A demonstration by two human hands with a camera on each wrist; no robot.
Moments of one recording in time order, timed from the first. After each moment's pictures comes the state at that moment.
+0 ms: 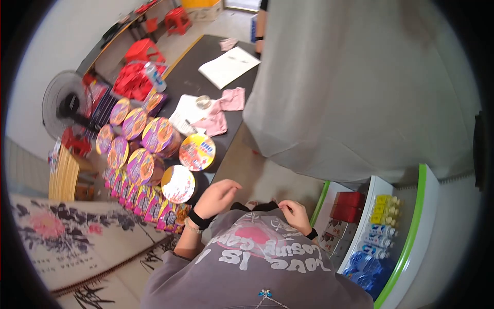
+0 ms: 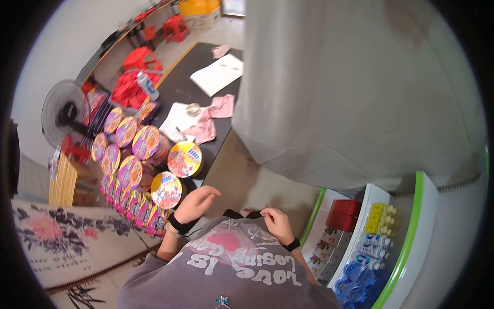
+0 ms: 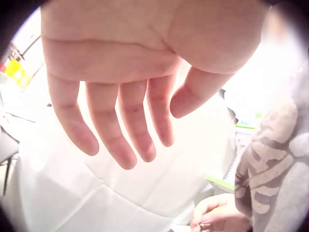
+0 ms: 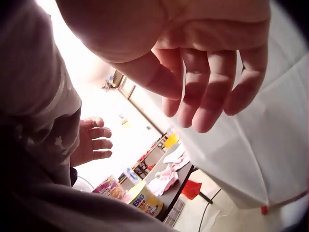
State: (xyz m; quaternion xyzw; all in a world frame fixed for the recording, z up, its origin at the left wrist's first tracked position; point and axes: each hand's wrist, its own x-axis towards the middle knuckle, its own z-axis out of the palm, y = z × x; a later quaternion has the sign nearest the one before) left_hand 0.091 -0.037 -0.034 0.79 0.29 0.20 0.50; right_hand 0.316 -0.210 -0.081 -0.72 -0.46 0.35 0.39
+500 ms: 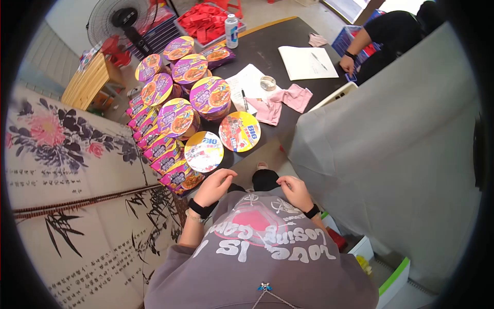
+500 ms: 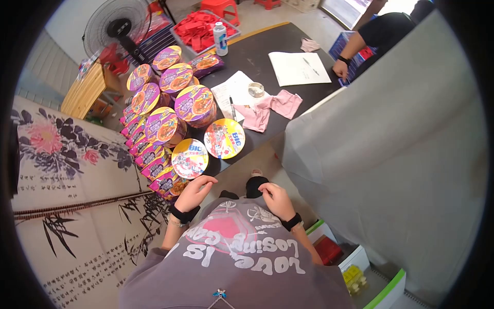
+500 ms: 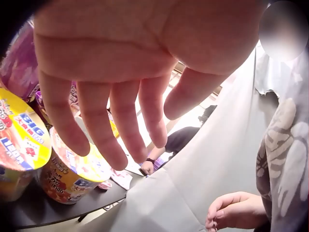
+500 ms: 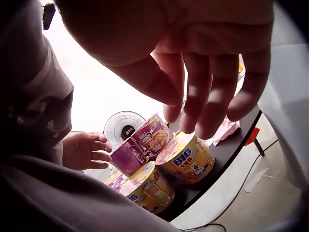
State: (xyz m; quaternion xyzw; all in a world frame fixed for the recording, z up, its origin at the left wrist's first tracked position) left_hand 0.045 -0.067 -0.077 0.60 0.54 0.31 0.50; right_hand 0.323 -0.055 -0.080 -0.54 -0.67 0.45 0.26
